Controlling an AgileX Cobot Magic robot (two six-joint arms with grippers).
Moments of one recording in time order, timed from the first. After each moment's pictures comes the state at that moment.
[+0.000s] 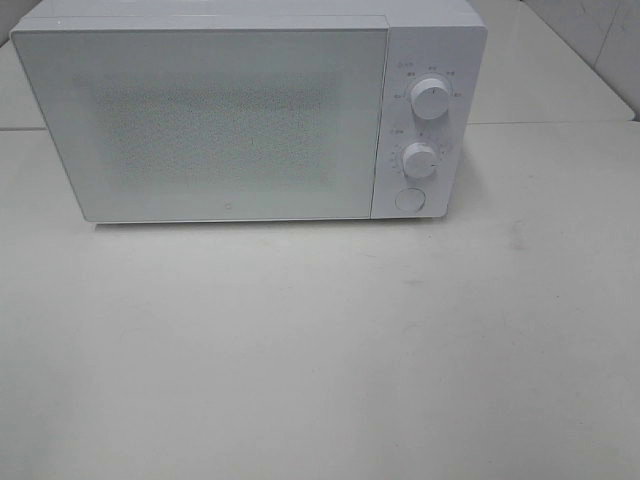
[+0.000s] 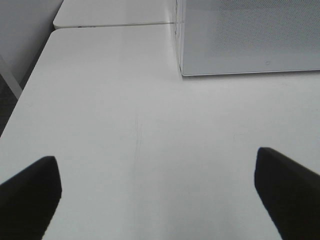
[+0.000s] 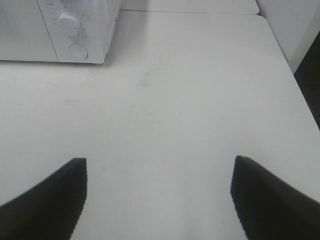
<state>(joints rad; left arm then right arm) 0.06 0.00 -0.50 -0.08 1.05 0.10 0.08 0.00 -0.51 -0.08 1.04 0.05</state>
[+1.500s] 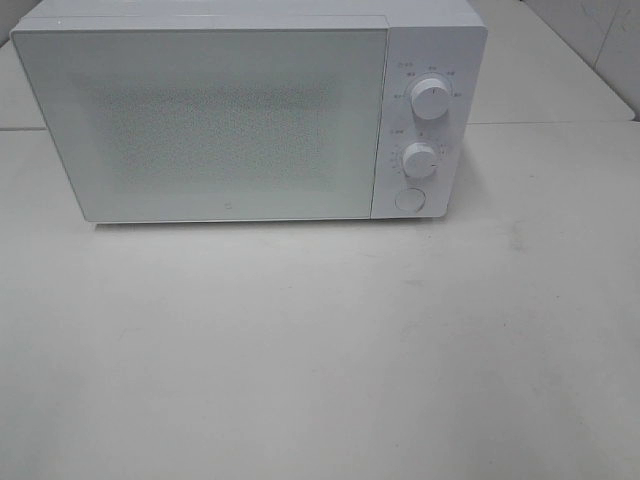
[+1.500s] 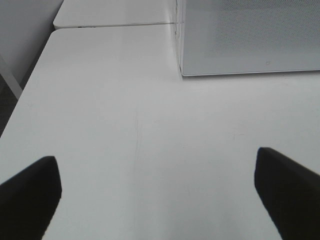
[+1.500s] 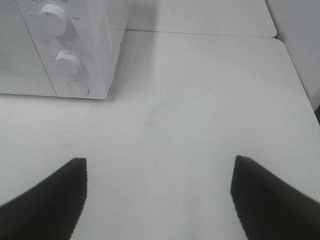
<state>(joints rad) 0.06 0.00 -0.50 -0.08 1.05 0.10 0.08 0.52 -0.54 -0.08 0.58 0.05</state>
